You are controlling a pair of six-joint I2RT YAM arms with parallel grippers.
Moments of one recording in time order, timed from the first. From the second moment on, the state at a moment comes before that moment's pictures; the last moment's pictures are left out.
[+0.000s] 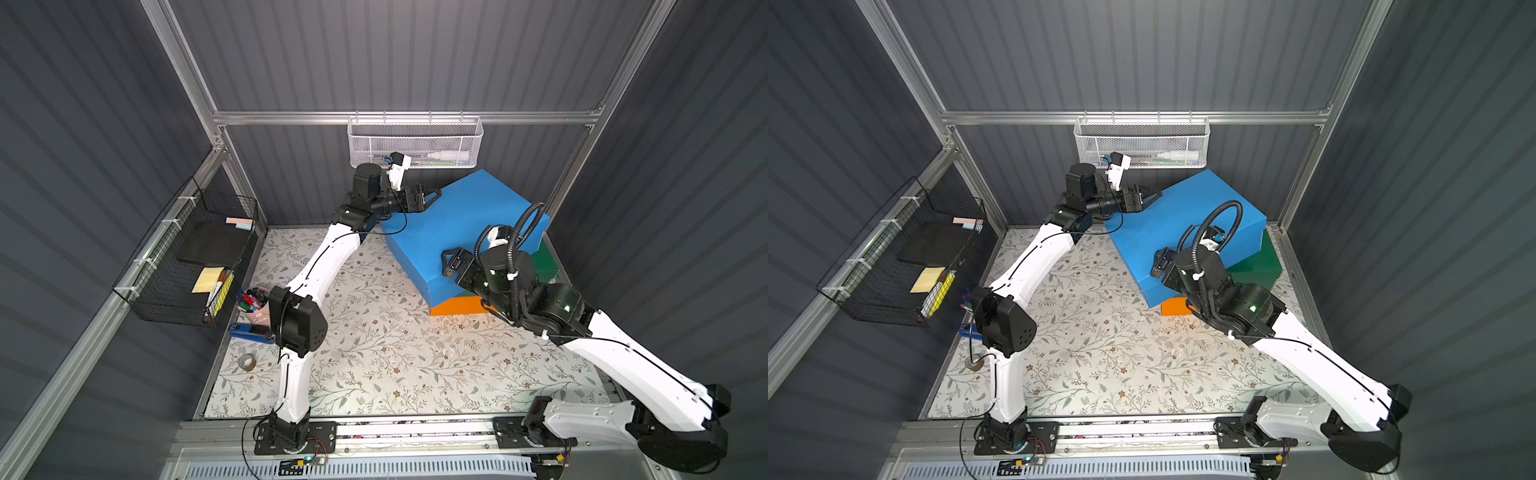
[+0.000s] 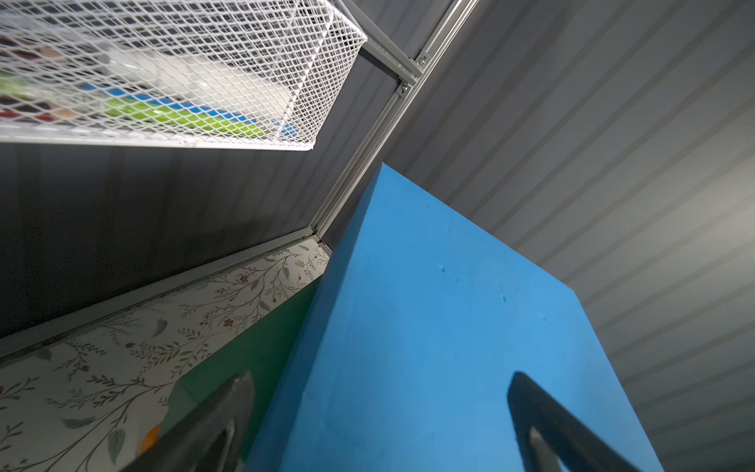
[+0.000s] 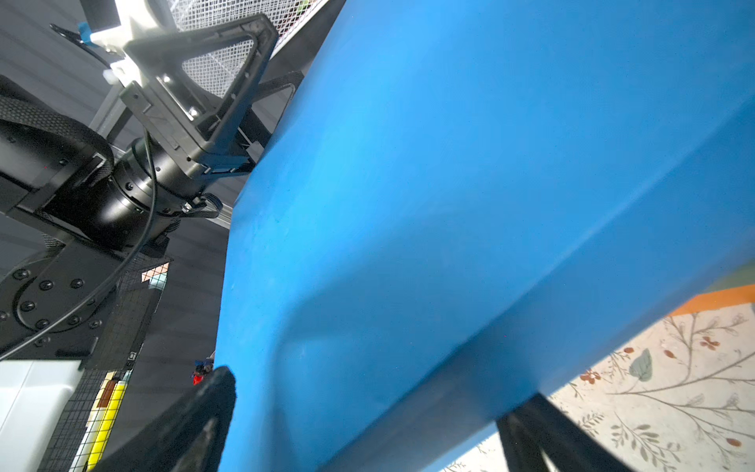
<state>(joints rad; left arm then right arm) -0.43 2.10 2.21 -0.24 0.68 -0.54 0.87 1.16 1.41 -0.74 0.47 0.97</state>
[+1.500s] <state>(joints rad) -0.39 1.39 1.52 -0.48 0.19 -0.39 0.80 0.97 1.30 -0.85 0.55 1.02</state>
